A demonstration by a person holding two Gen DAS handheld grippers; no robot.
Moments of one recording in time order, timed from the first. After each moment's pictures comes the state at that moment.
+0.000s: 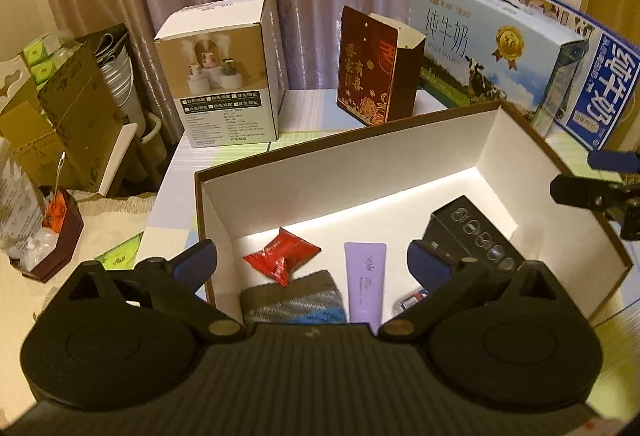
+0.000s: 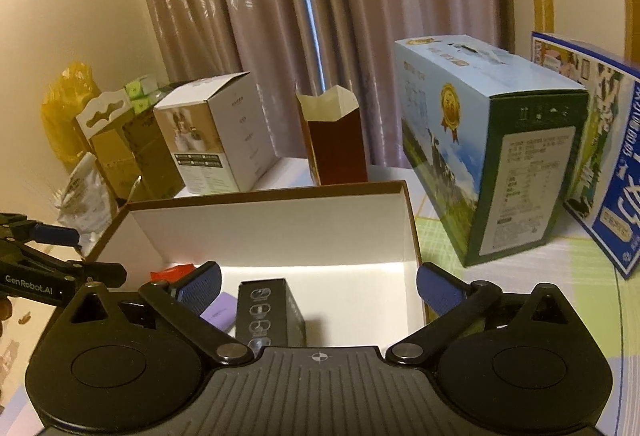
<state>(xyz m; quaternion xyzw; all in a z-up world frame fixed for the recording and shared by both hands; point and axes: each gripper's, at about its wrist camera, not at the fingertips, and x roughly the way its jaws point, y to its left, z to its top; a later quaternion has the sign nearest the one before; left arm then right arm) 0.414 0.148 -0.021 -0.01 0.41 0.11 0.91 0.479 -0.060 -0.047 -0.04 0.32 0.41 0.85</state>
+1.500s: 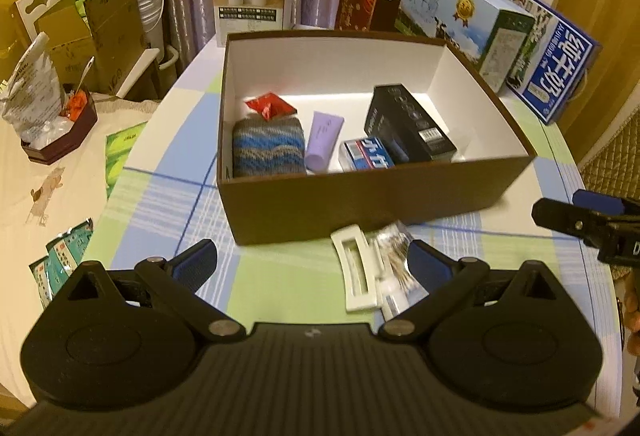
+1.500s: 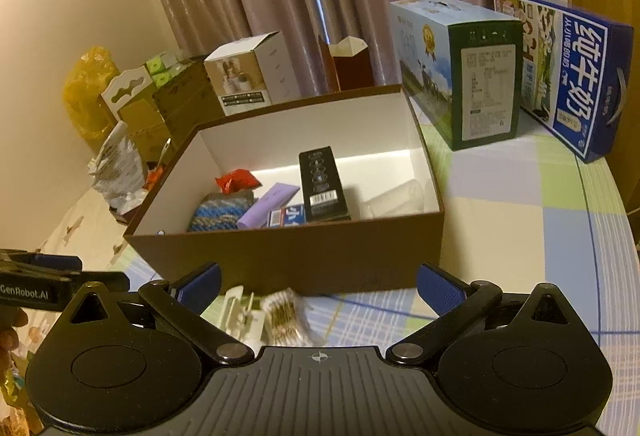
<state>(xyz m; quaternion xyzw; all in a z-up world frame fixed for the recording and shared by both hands) 0.237 0.073 -0.013 -0.10 0.44 0.13 0.88 0.334 -0.152 -0.035 -0.03 0.38 0.40 0.83</state>
